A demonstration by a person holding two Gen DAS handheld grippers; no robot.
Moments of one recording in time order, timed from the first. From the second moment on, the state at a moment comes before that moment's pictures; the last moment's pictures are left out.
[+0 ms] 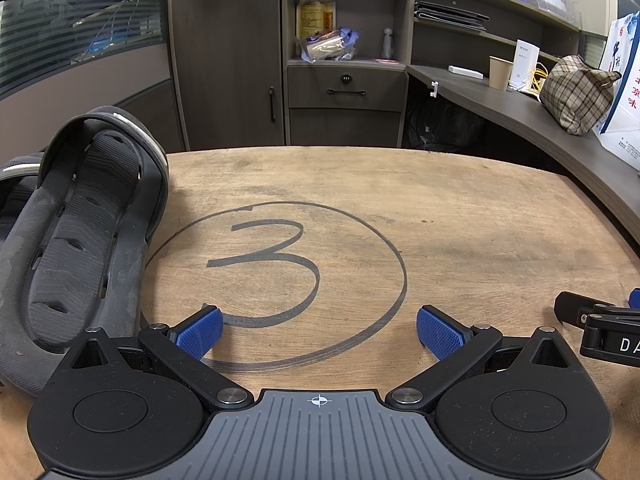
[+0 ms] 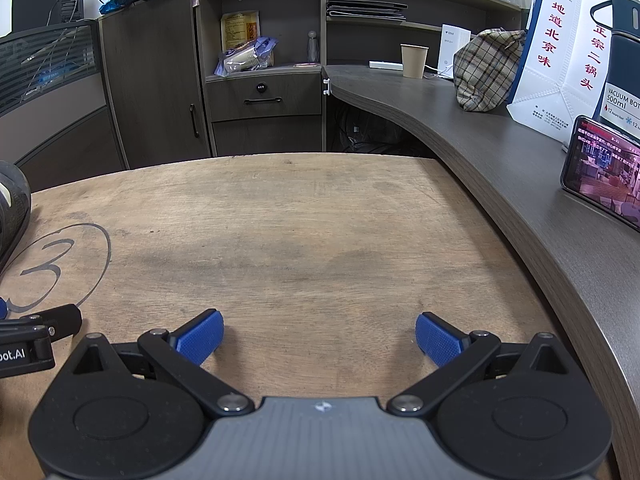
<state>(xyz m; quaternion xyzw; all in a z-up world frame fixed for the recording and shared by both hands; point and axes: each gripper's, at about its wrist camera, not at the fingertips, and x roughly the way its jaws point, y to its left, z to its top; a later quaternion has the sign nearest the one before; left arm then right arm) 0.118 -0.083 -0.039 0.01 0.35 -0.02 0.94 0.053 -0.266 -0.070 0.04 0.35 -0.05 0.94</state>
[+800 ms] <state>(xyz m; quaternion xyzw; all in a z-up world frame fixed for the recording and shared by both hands) 0.002 0.015 0.028 -0.08 0.14 -0.14 0.98 0.049 -0.263 -0.067 0.05 0.35 -0.05 0.94</state>
